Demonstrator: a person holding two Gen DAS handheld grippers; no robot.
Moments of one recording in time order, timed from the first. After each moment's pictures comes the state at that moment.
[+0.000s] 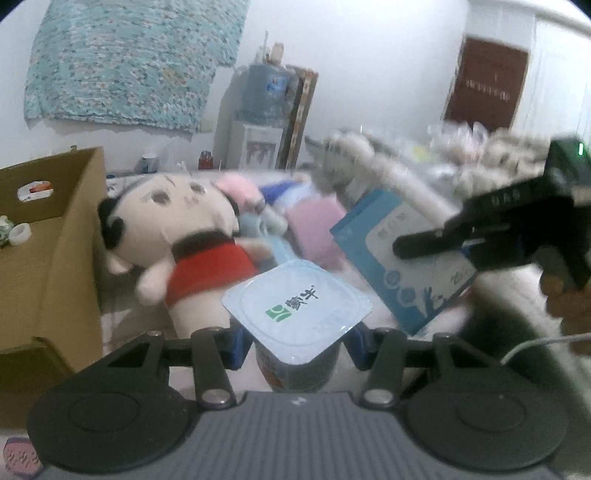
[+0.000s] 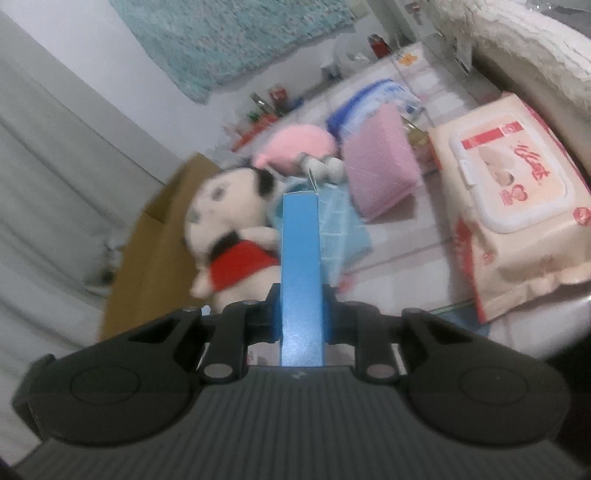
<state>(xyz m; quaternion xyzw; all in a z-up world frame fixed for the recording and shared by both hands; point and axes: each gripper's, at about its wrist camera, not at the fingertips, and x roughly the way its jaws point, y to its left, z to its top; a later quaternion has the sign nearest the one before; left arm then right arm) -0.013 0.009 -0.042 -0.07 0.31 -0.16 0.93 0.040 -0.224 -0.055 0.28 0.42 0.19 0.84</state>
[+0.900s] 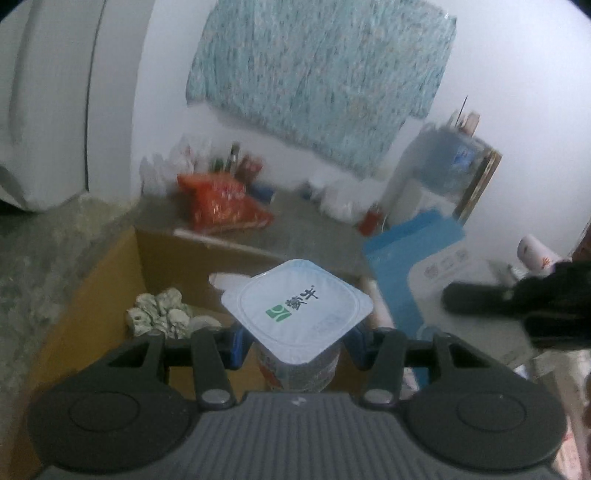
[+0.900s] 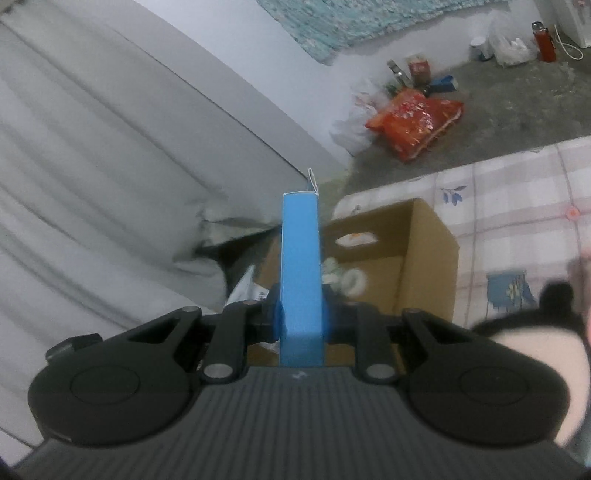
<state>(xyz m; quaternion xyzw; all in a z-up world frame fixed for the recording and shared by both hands) 0.186 0.263 0.001 -0.18 0.32 0.09 0.93 0.290 0.047 0.034 0.25 0.43 0.37 0.79</state>
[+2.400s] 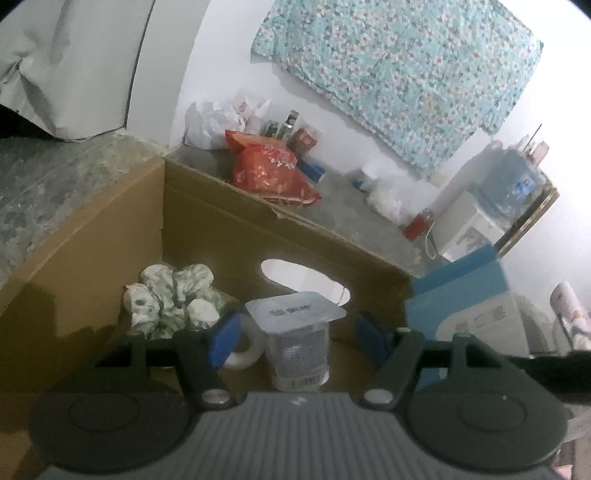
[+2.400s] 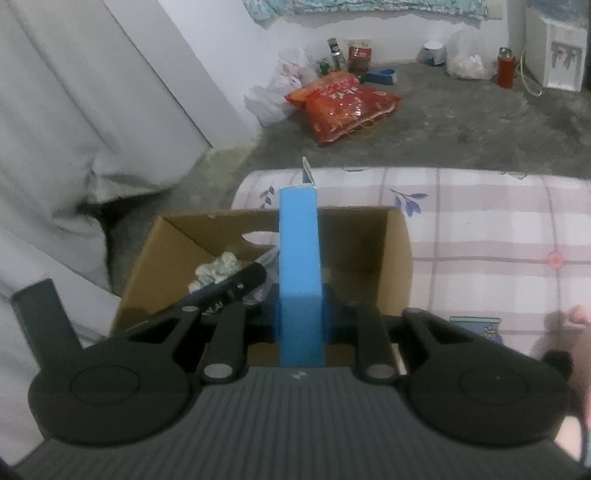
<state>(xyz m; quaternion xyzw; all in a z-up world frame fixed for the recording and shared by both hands) 0.237 0.346 -0.082 -0.27 0.33 0.14 0.89 0.344 0.160 -0.017 0.08 0.49 0.25 0.84</state>
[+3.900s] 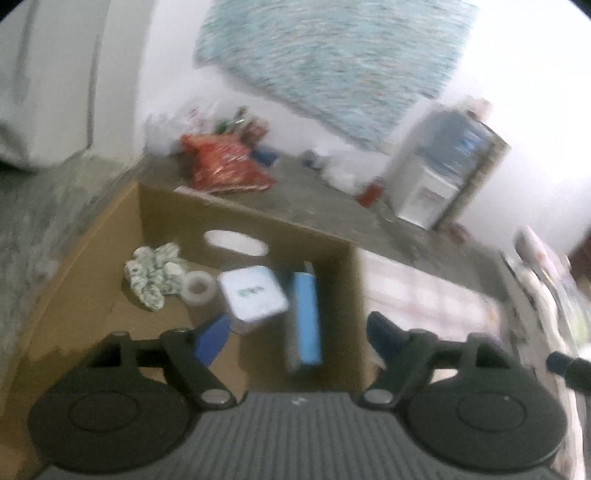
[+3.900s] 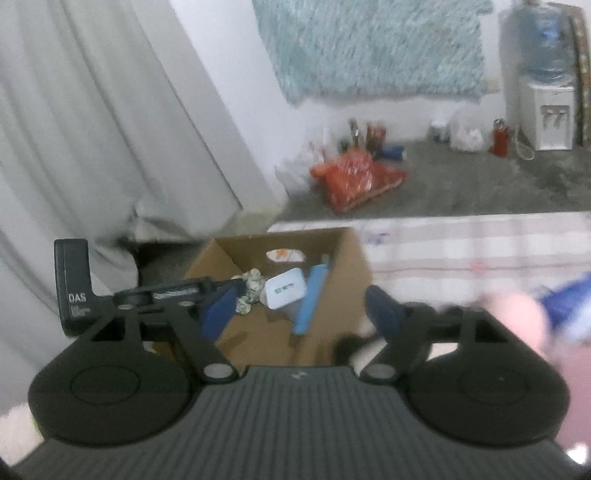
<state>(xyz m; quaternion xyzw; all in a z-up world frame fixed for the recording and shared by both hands) 0.146 0.256 0.007 -0.18 0.35 0.06 0.92 0.194 0.002 0.059 0.12 0.35 0.29 0.88</state>
